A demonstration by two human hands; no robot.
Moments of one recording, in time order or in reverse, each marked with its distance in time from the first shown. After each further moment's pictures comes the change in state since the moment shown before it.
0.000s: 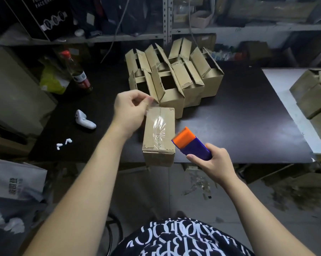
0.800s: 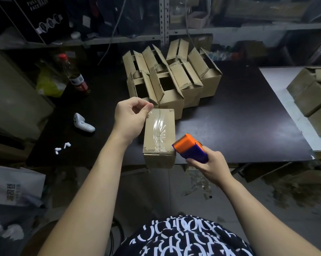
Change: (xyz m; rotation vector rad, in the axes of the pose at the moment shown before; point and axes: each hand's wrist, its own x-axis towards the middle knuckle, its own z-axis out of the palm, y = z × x) left_hand -0.002 -0.016 0.001 -0.025 -0.008 -0.004; right_hand 0.007 0.031 0.017 -0.085 -0.089 -0.005
